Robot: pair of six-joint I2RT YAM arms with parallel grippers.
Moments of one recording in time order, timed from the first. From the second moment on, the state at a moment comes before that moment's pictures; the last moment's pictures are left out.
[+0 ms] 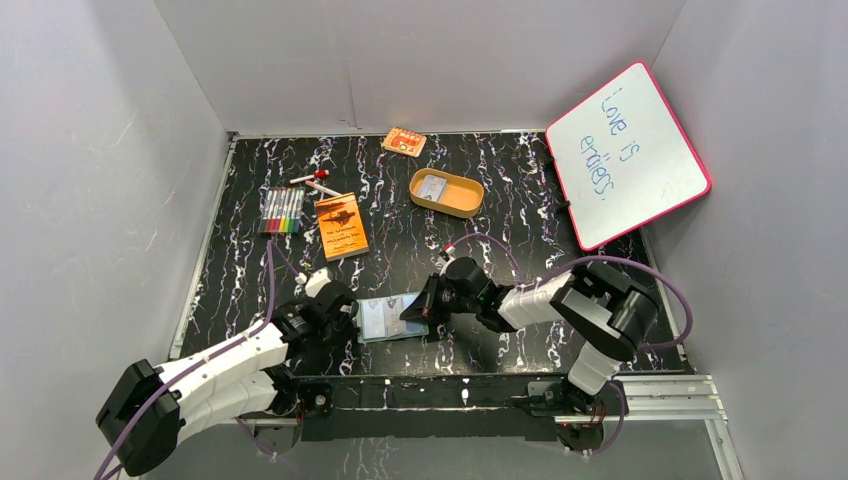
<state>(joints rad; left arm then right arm) -0.78 0.92 0.37 -0.51 -0.23 -1.12 0.94 1.67 0.55 0.56 -0.32 1.22</state>
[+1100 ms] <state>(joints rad) -0.78 0.90 0.36 -0.52 -0.23 -1.12 0.94 1.63 0.55 0.50 -0.28 1.14</state>
